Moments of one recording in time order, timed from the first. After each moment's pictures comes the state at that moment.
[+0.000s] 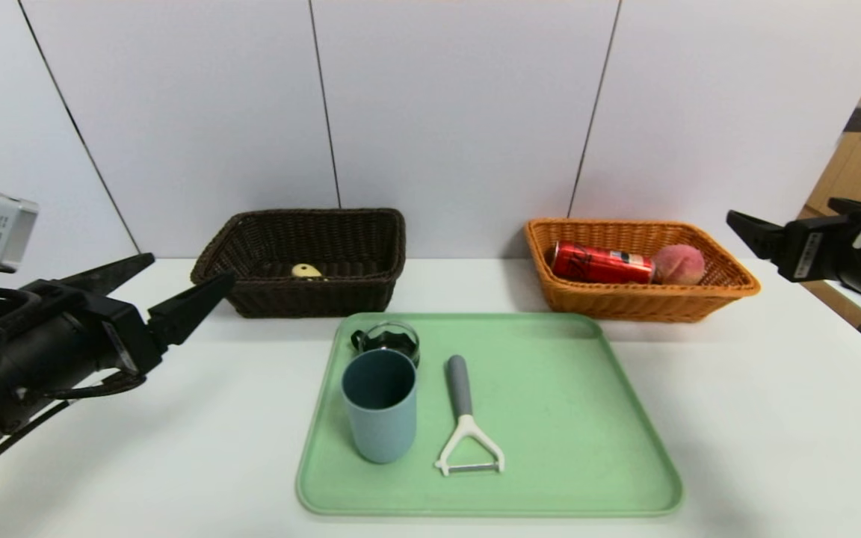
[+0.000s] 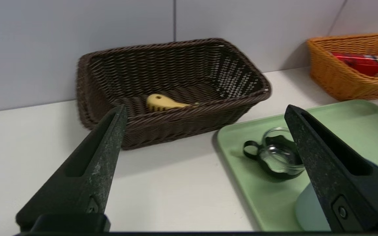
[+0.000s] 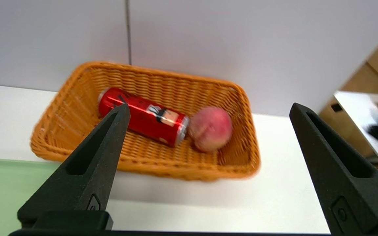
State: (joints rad) left arm -0.23 1.21 -0.40 -0.85 -0.12 -0.04; right arm 0.08 1.39 -0.68 -0.66 -0.16 -0.15
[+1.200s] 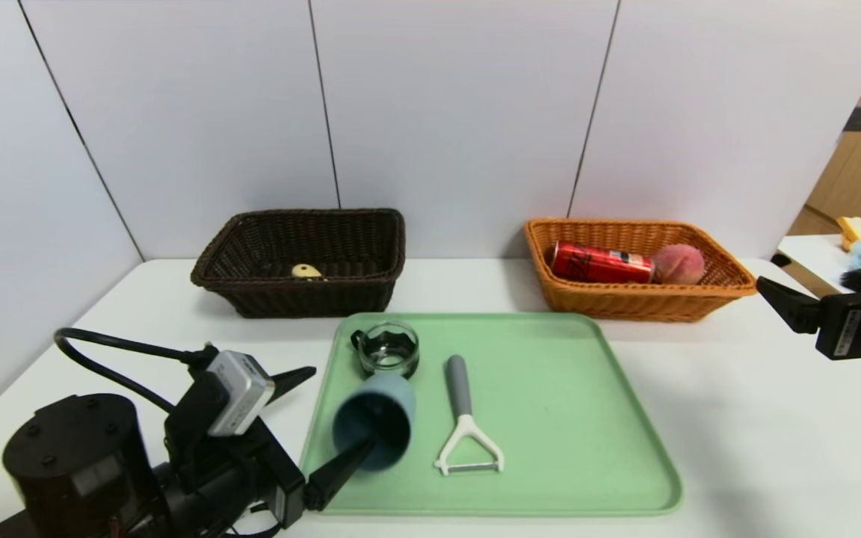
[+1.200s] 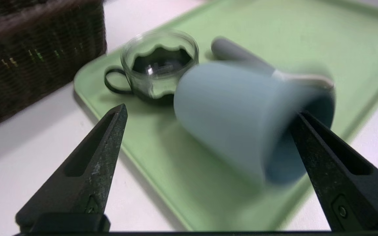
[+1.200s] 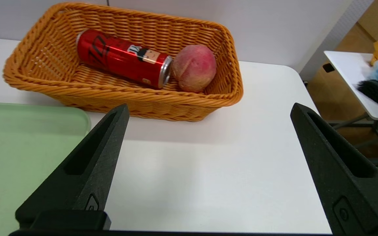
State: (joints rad) left arm -0.61 1.71 -0.07 -1.52 -0.12 0.11; right arm 0.04 1.25 -0.46 -0.66 -0.15 -0.14
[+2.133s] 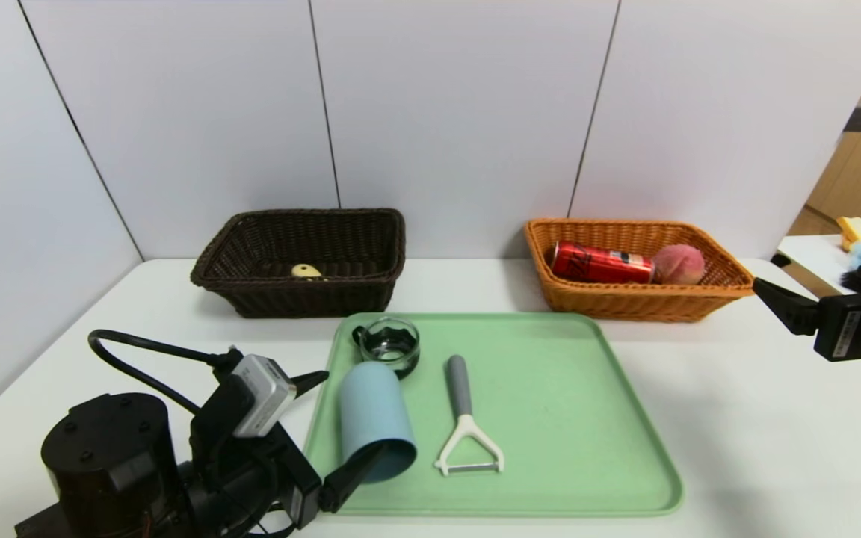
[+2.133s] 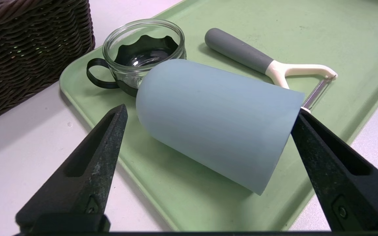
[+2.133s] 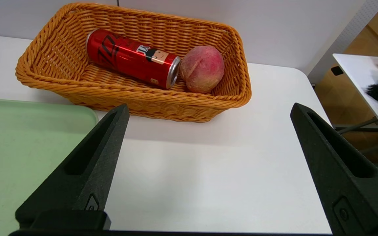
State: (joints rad) left arm -0.63 1.76 -0.08 -1.52 -0.12 0.13; right arm 0.04 1.25 -0.46 -0.66 -0.12 -0.14
